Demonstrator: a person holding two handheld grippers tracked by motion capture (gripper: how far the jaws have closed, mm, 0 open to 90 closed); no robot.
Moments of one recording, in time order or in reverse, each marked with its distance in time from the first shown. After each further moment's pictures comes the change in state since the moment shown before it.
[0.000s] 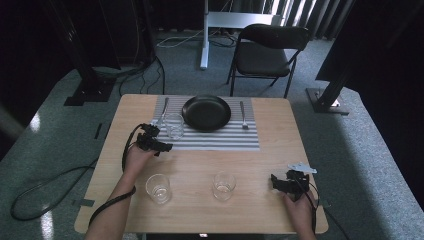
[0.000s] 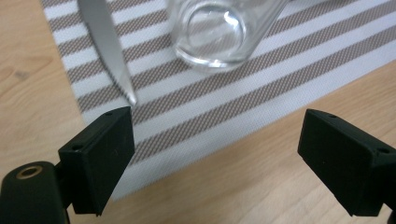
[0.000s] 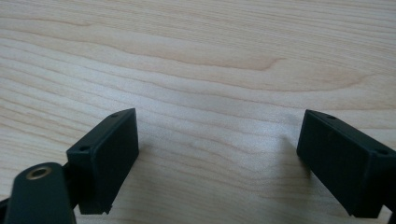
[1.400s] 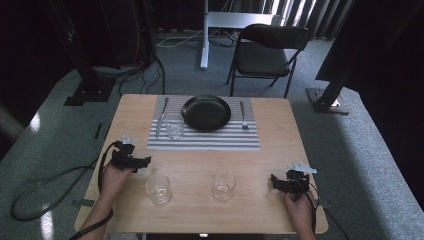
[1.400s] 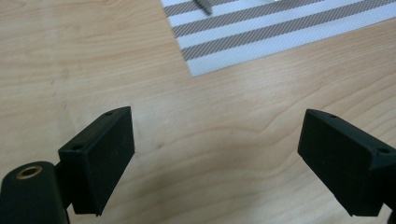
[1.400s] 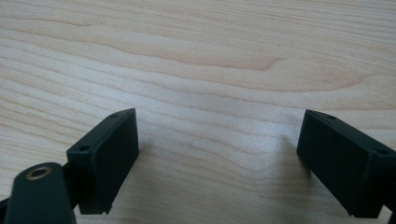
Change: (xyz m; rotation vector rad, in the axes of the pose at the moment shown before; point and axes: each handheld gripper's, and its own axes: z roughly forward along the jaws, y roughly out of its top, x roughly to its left) left arm 0.027 -0.081 -0.048 -0.074 0.092 -0.072; right arm 0.000 0.000 0.000 0.000 0.000 -0.001
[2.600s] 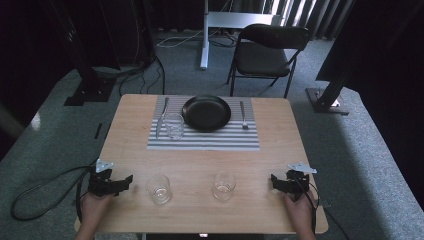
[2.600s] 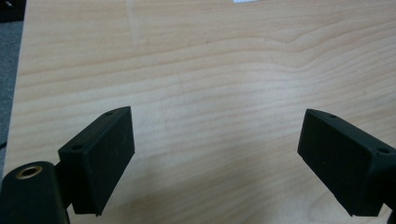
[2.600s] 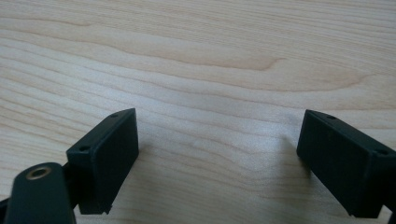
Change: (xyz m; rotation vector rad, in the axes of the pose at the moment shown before) left arm 0.015 -0.082 -0.046 -0.093 0.041 -0.087; right arm 0.000 0.000 0.000 0.001 0.000 0.002
